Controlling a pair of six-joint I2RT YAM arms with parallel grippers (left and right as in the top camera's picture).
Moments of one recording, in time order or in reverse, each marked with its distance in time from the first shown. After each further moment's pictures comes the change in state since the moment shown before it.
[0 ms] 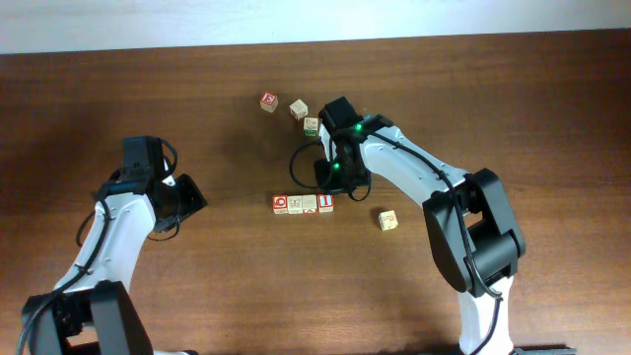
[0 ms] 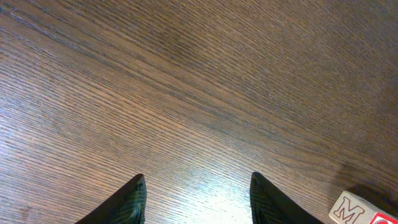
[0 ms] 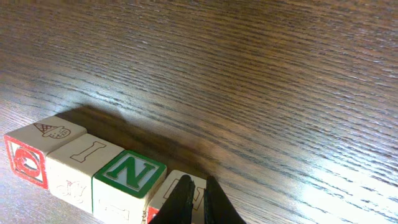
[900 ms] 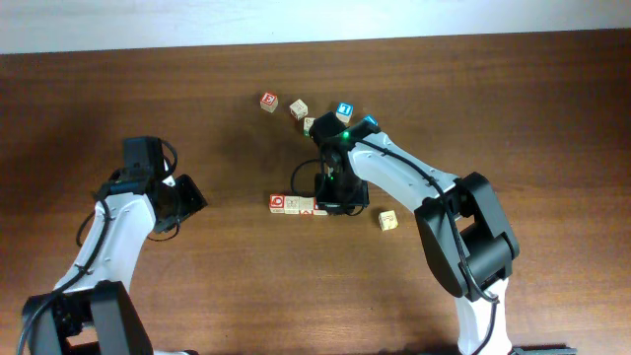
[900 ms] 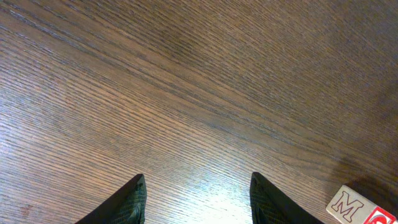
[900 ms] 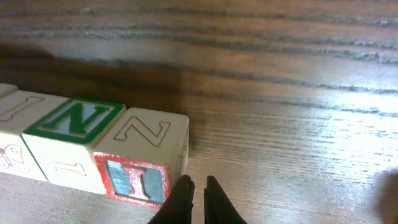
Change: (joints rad) left arm 0.000 0.000 0.000 -0.005 0.000 0.000; right arm 0.057 0.000 0.000 -0.175 0.042 0.269
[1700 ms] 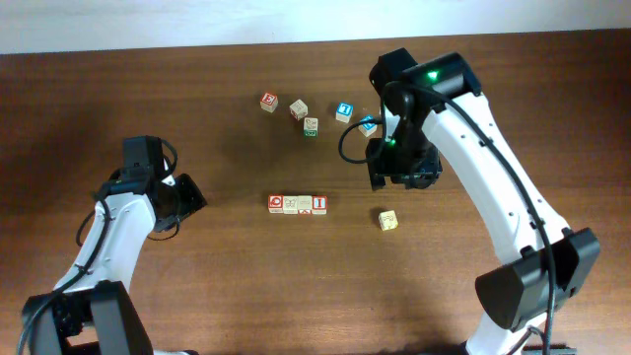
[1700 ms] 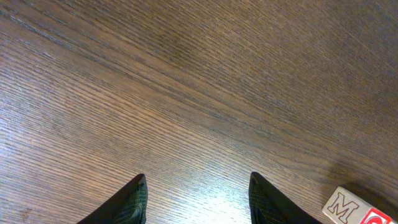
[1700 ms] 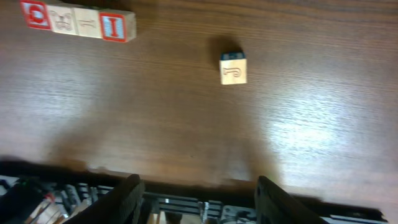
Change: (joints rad) left arm 0.000 0.000 0.000 0.010 0.000 0.000; right arm -0.152 -0.245 0.393 -0.687 0.107 -0.226
